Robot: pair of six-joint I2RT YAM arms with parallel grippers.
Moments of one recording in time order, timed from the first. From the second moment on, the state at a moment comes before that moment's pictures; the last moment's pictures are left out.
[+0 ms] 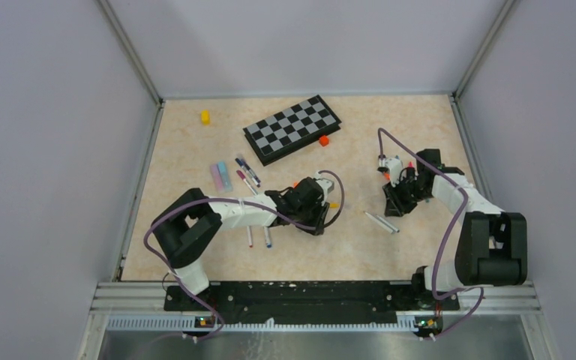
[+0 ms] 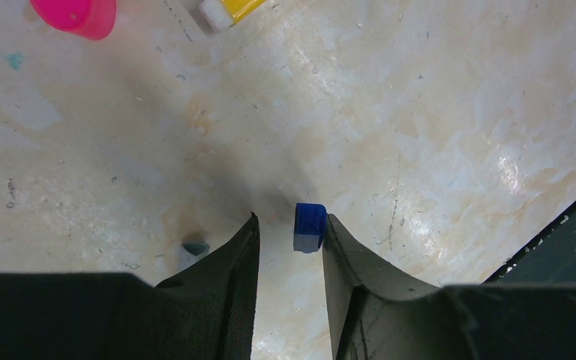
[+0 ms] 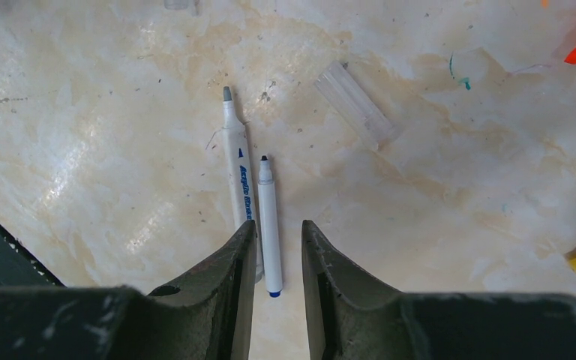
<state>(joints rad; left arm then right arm) -0.95 1.73 0.97 -0.17 0.11 -0.45 -0.02 1.41 0.81 -0.71 -0.52 -0.67</state>
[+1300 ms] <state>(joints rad) -0.94 1.11 0.57 -0.03 -0.28 -0.53 -0.02 1.23 0.81 -0.70 -0.66 -0.71</state>
